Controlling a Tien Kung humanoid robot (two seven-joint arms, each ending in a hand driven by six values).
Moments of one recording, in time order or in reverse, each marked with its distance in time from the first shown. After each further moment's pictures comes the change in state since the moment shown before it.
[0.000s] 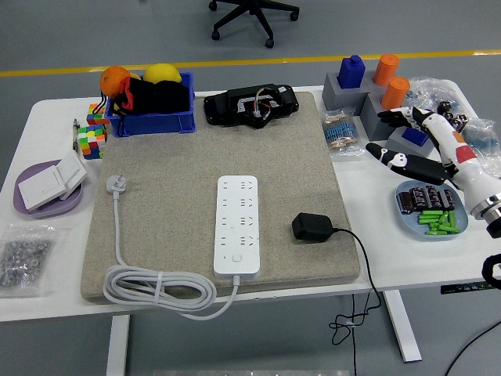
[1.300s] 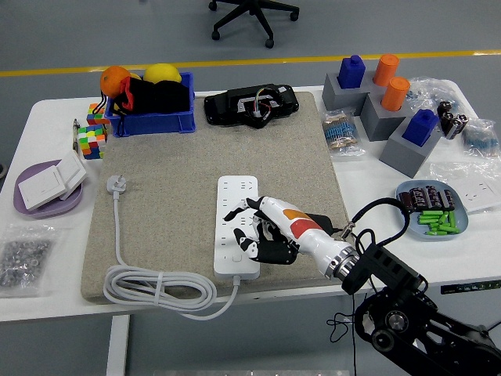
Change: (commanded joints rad) left arm -0.005 -0.015 -0.009 0.000 0.007 -0.001 0.008; right arm 0.180 0.082 -0.657 -0.151 -0.074 -0.239 -0.074
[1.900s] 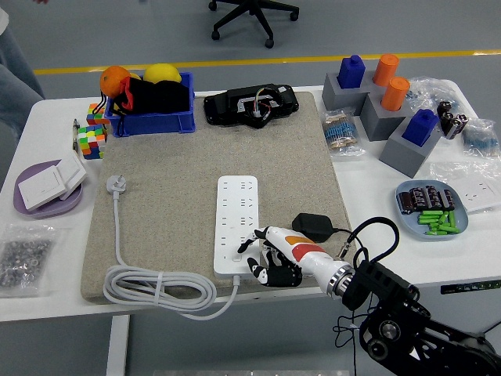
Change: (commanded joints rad) left arm -0.002 0.000 0.010 0.000 -0.008 0.000 -0.003; right arm 0.001 -0.014 -0.076 -0.089 0.003 0.026 -0.018
